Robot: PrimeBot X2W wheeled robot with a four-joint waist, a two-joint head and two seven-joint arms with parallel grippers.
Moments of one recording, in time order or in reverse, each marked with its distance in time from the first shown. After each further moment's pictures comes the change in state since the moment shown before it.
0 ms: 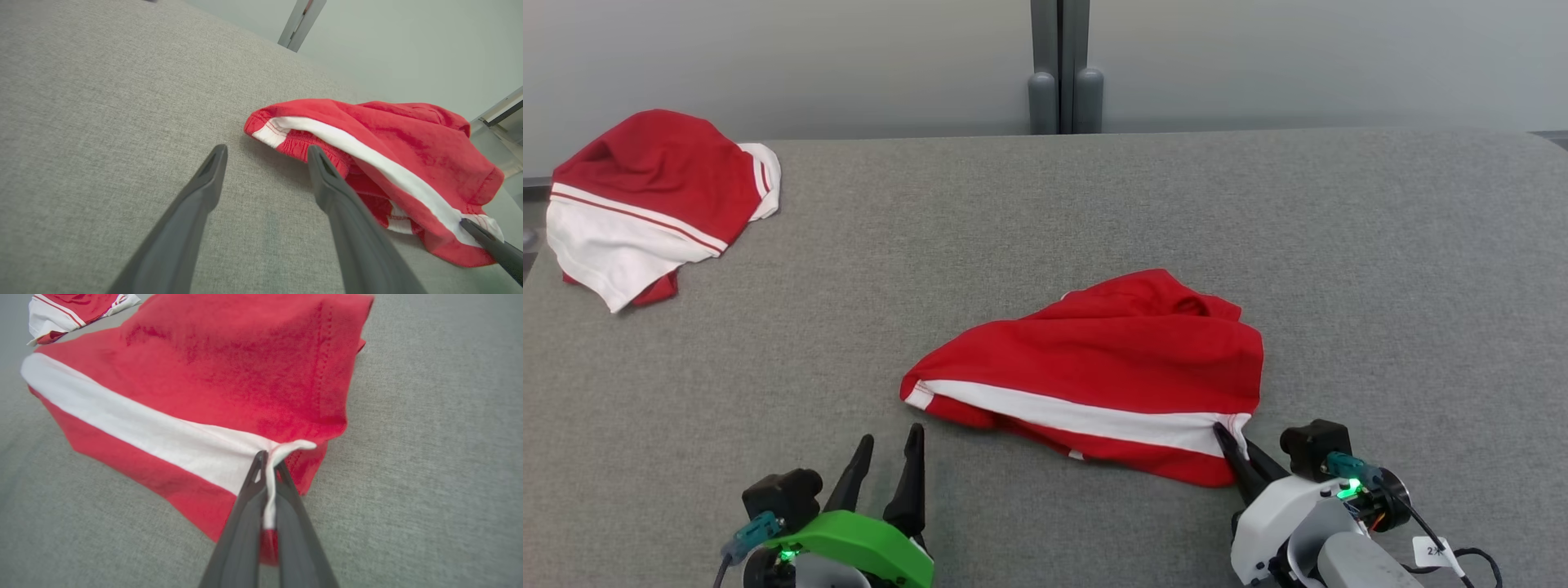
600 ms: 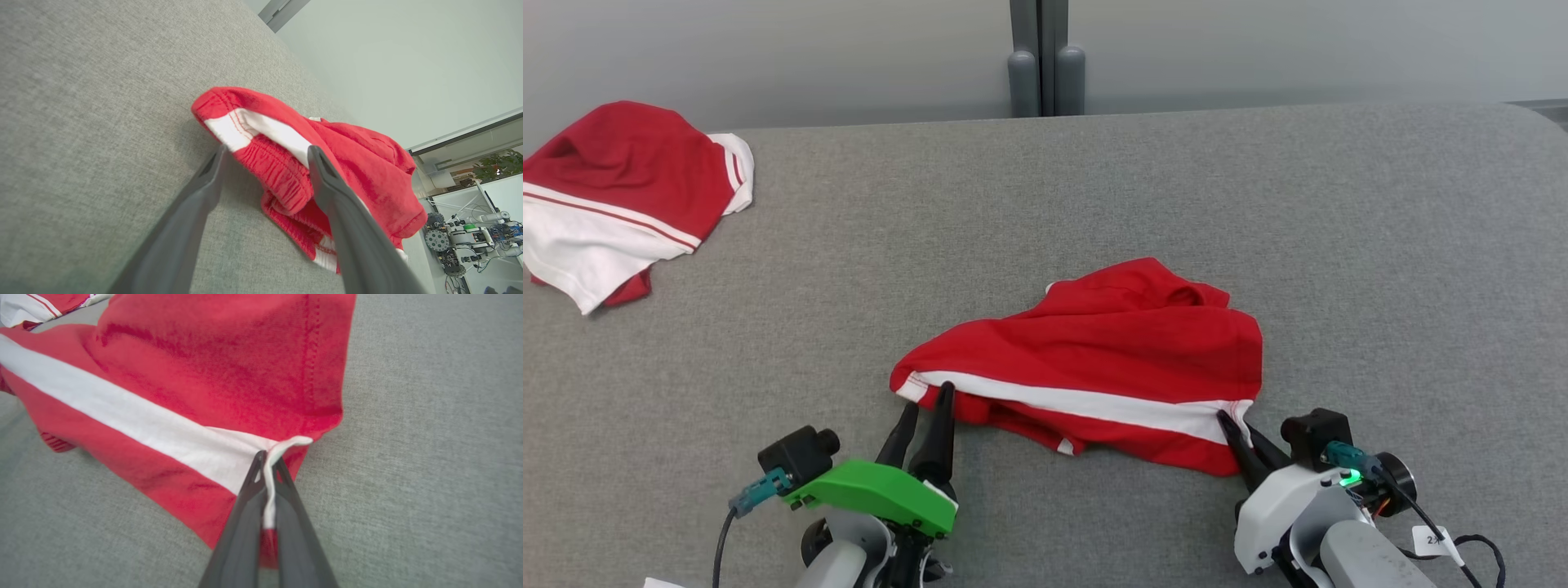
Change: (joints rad) left arm -0.147 0.009 -0.186 0.077 -0.470 0.000 0.014; right arm -0.015 0.000 -0.032 -0.007 -0.066 0.000 0.002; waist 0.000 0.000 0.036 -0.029
